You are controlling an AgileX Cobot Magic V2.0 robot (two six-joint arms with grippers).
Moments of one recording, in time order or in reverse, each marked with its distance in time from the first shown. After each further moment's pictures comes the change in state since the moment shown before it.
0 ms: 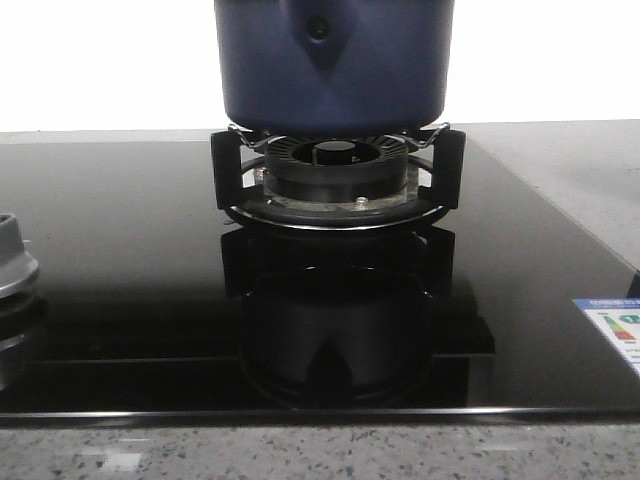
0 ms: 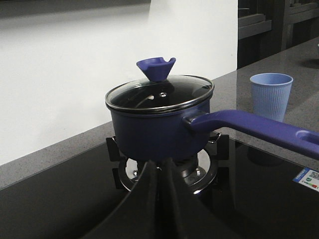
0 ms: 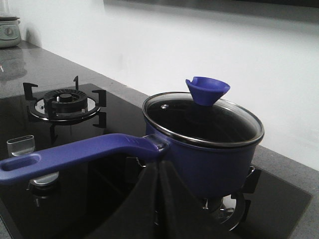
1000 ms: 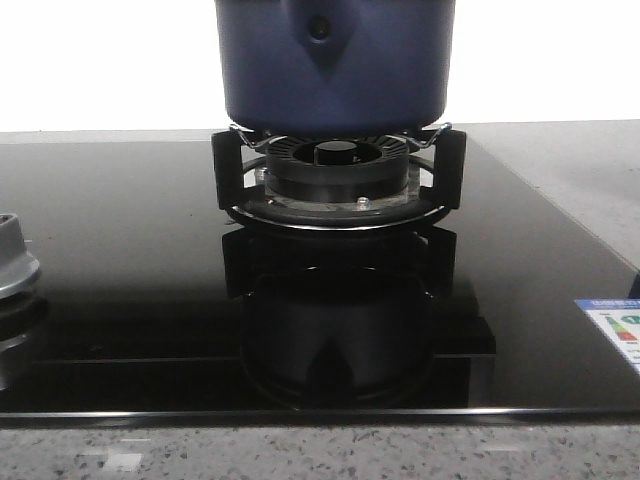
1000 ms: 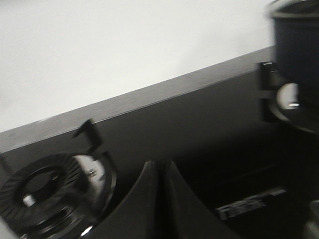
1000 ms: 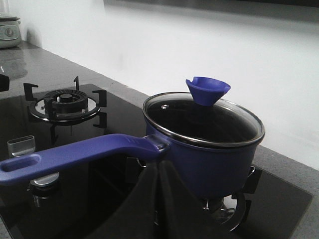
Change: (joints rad) left arm 0.013 -0.019 0.123 1.064 -0.362 -0.887; right arm 0.000 0.000 0.000 0.000 0.000 0.004
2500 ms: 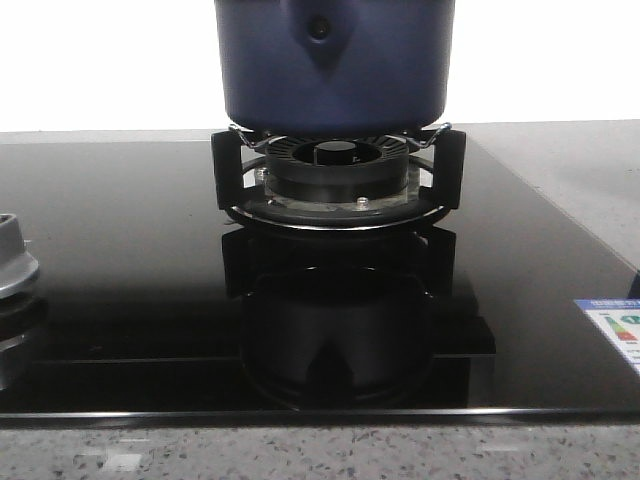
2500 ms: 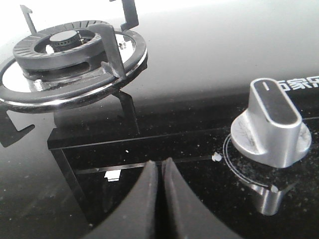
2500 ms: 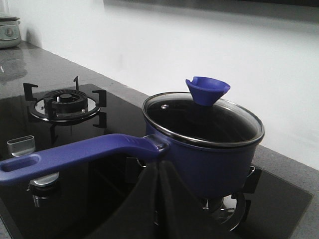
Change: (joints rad) left arm 0.131 -0.298 0.344 0.230 0.077 -0.325; right arm 0.000 0.000 0.000 0.000 0.000 0.000
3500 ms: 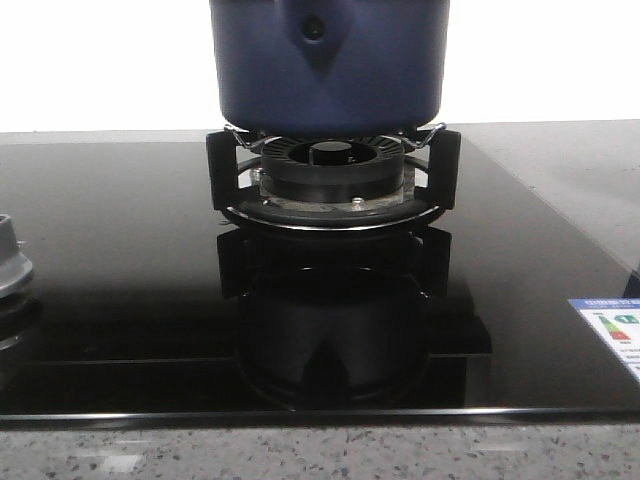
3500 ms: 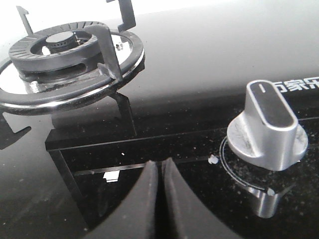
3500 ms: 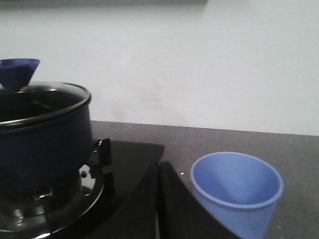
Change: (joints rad) left arm 0.000 0.000 0.000 0.000 0.000 0.000; right arm 0.000 -0.064 0.205 0.334 0.585 -0.225
